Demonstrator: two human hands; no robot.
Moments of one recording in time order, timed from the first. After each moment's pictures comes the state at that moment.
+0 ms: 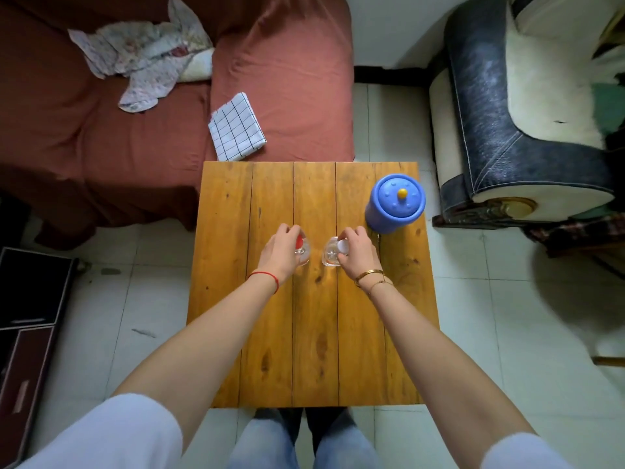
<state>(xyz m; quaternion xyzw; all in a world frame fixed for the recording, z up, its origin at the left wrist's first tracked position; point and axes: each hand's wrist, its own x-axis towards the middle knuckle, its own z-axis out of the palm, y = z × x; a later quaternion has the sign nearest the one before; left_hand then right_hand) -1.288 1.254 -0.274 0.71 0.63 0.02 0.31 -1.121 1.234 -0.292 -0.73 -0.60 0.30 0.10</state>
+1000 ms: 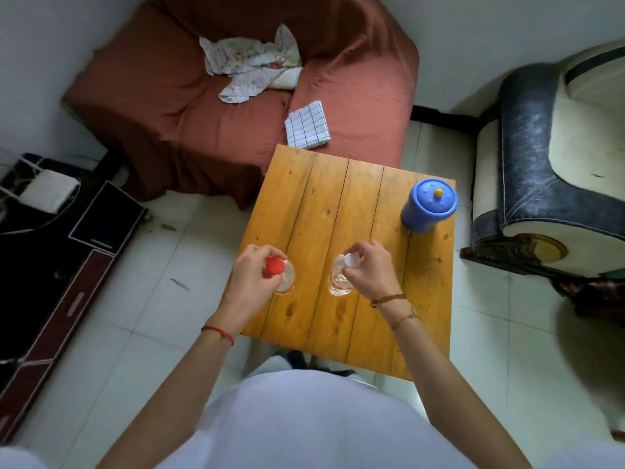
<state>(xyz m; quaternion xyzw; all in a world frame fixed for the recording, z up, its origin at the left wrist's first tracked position) -1.397 1.012 -0.151 0.57 0.73 0.22 0.32 -1.180 1.070 -0.185 -0.66 -0.66 0.33 0.16</state>
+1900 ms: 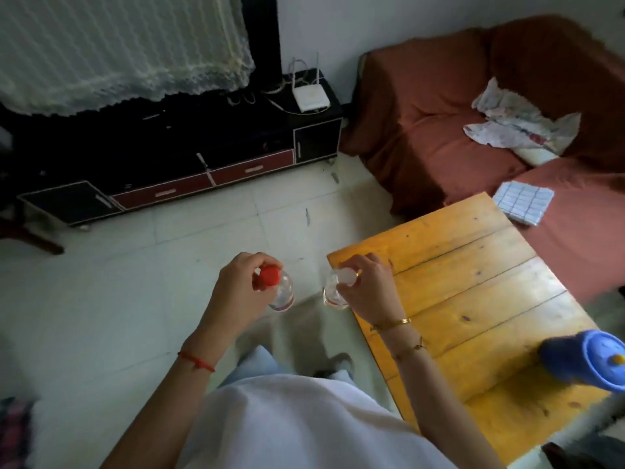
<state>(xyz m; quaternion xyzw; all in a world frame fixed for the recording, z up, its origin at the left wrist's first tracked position) -1.431 0.687 -0.099 0.21 0.89 0.37 0.16 -1.338 0.889 -0.127 -0.26 -0.91 0.33 0.02</state>
